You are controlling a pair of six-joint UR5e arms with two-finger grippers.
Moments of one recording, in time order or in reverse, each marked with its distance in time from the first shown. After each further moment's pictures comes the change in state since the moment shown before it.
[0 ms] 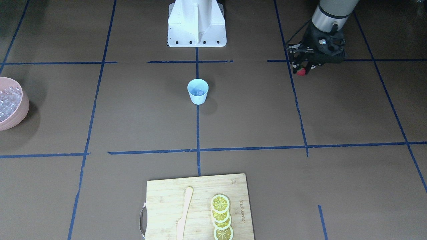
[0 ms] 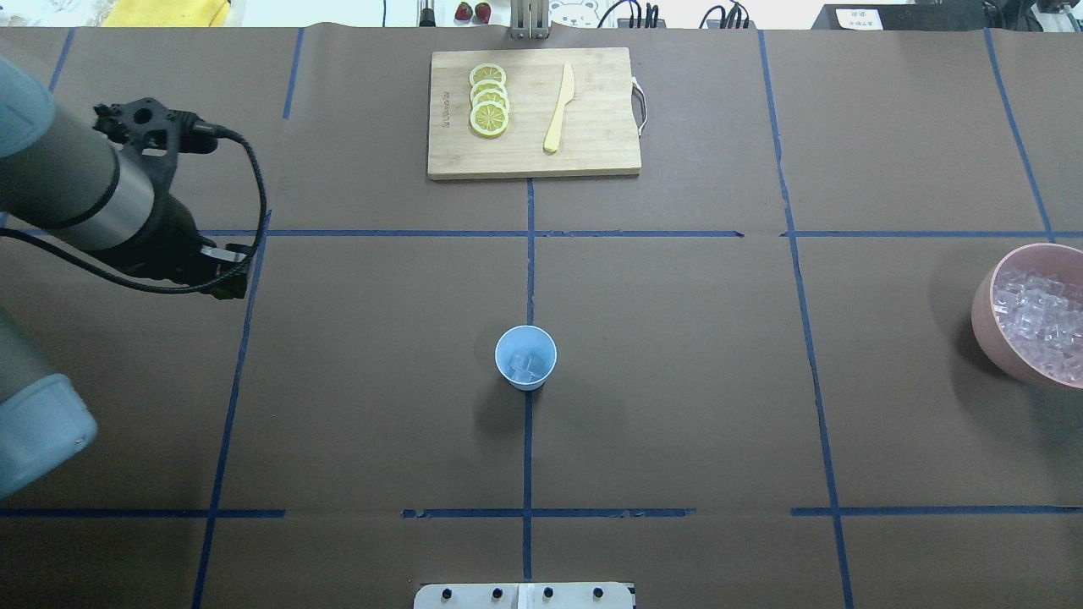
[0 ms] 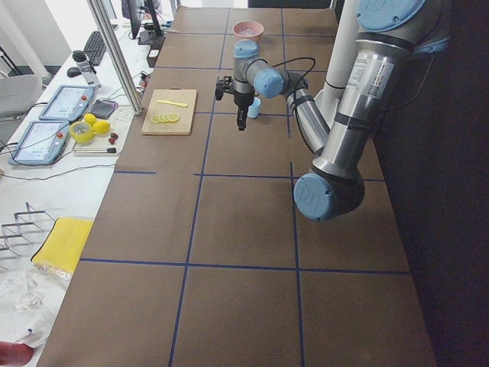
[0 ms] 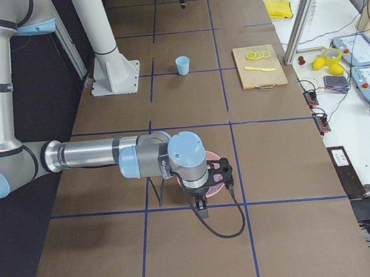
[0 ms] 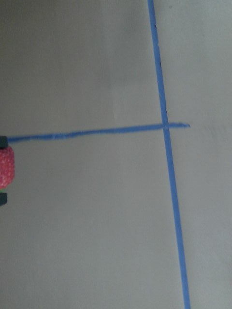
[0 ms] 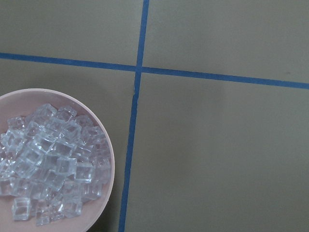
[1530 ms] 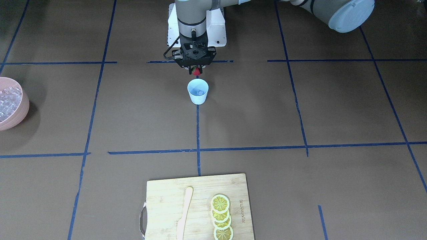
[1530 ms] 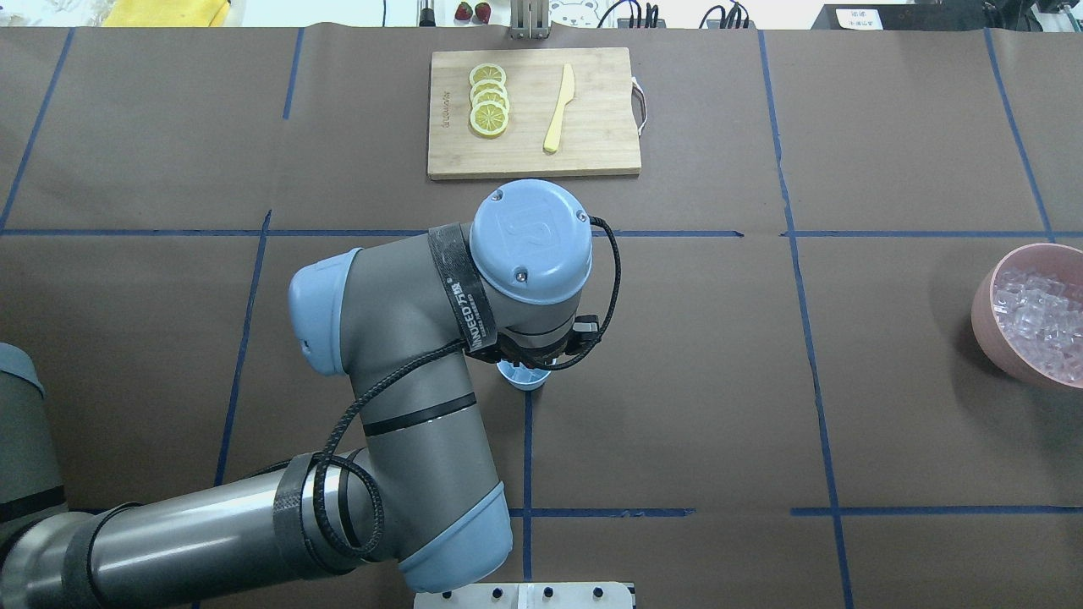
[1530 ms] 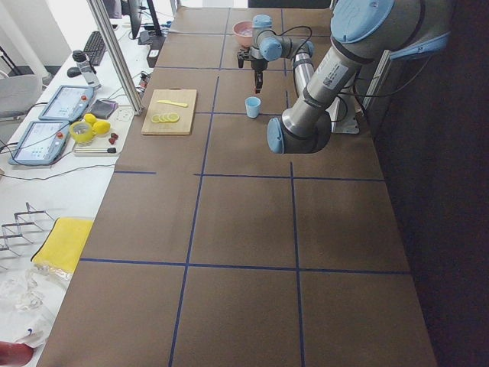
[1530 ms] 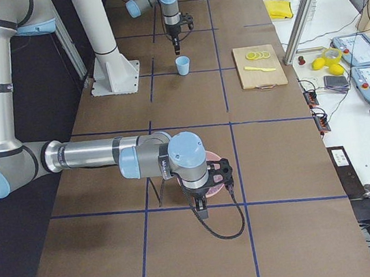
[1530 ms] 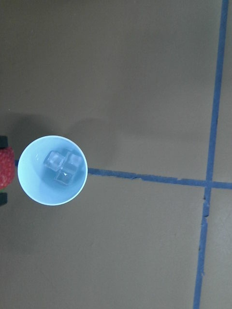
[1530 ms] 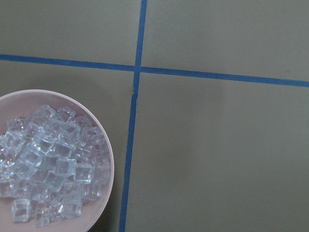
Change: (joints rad) left arm 0.356 -0.518 0.481 -0.064 0.232 -0.504; right arm 0.000 0.000 -0.002 0.000 0.000 0.009
